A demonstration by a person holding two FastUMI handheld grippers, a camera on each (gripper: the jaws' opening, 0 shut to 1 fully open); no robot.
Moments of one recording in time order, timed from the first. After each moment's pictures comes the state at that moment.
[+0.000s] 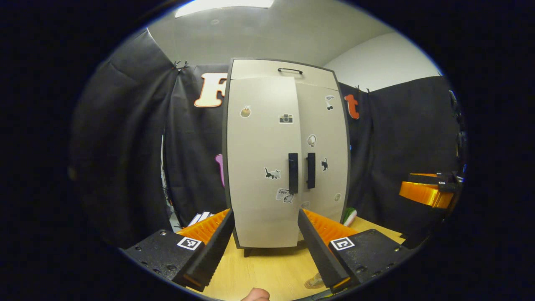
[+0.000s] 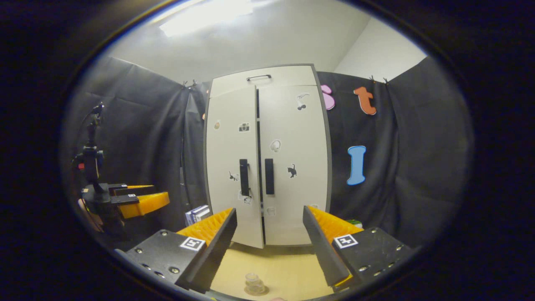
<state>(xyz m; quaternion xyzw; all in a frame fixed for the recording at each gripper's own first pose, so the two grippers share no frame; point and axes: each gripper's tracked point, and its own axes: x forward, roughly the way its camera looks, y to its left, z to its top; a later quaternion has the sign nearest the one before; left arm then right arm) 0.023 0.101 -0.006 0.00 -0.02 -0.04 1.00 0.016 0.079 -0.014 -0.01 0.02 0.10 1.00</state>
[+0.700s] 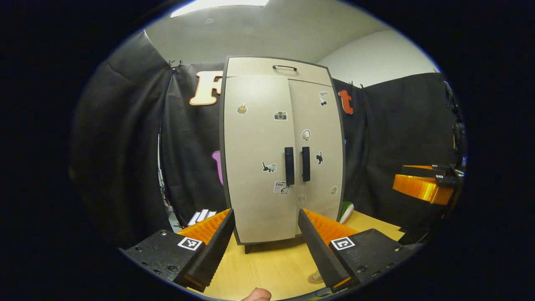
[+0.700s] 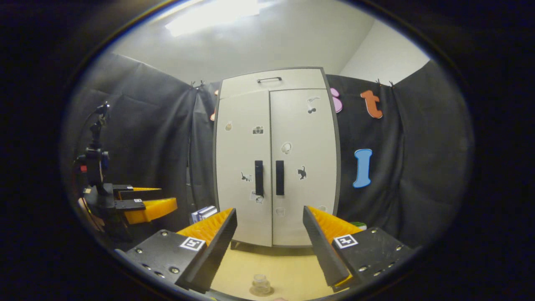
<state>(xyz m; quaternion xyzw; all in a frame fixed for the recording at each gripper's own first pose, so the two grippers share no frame) 0.008 0.108 -0.010 0.02 -0.01 -0.05 1.00 0.003 0.103 -0.004 0.00 0.01 0.11 0.99</state>
